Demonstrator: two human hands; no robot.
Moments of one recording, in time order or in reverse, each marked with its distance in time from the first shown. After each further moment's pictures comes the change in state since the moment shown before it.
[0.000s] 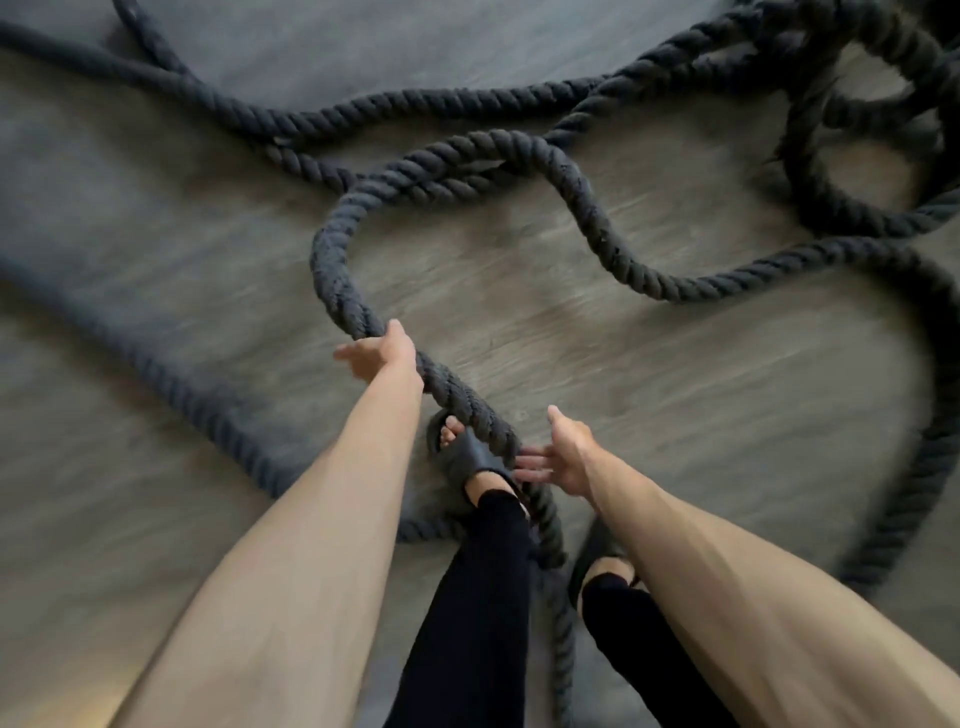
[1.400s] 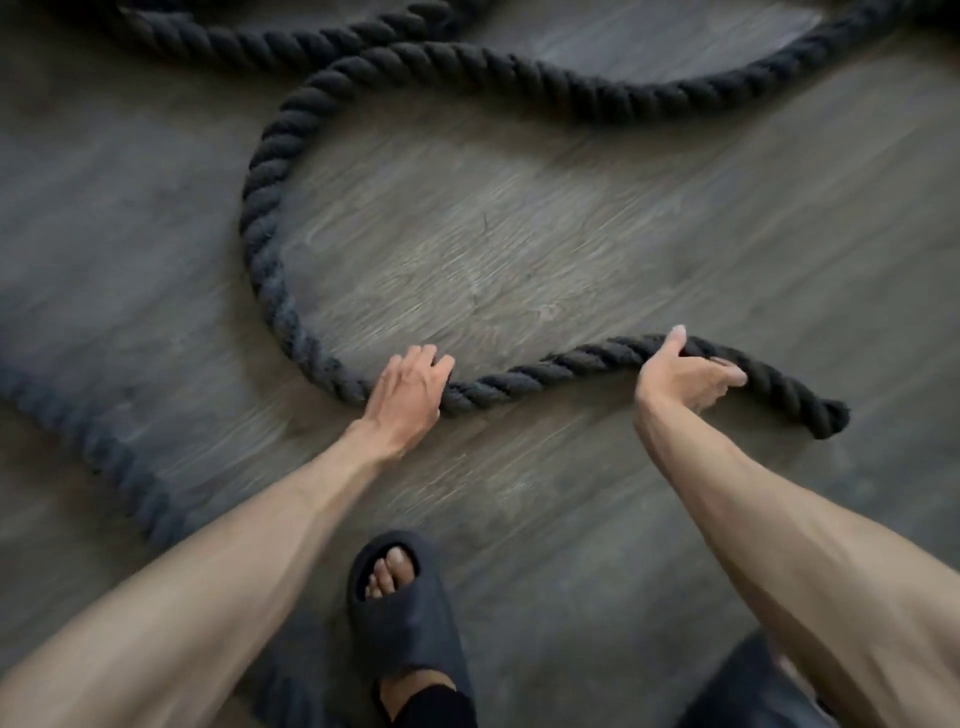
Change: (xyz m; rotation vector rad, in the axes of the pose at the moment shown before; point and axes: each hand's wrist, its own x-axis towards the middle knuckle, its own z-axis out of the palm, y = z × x) left_hand 0.175 -0.267 0.045 1.218 -0.349 1.785; right_hand 0.221 0.117 -0.047 0.440 1.114 -0.624
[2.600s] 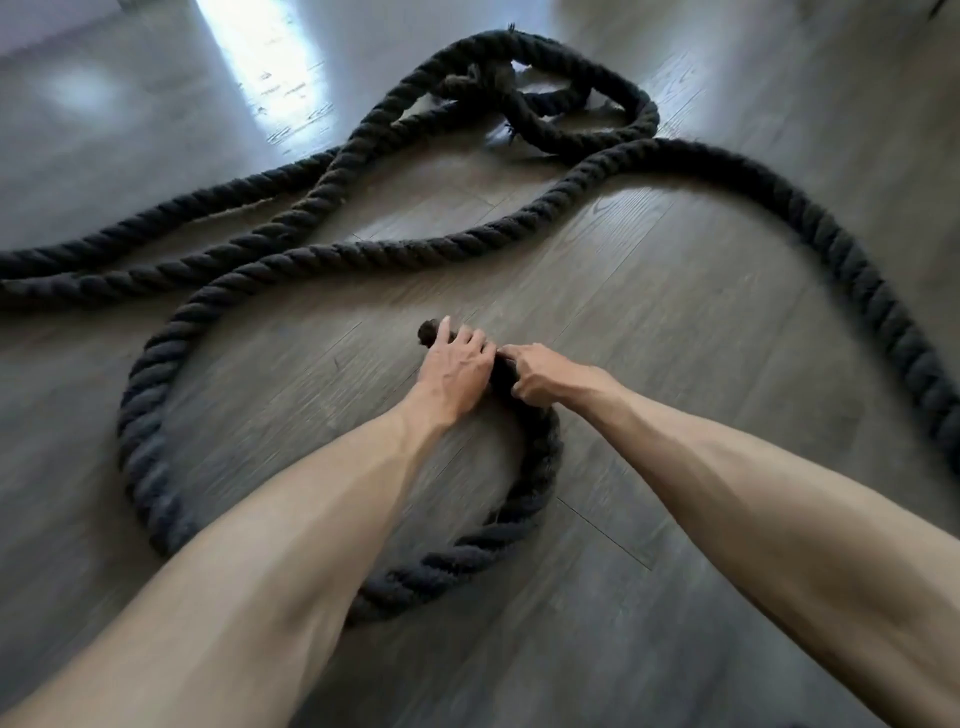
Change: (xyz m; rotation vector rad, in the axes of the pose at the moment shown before) left_hand 0.183 0.182 -0.047 0.509 0.252 0.321; right_hand 0.097 -0.061 -0.009 -0.764 -0.828 -1.006
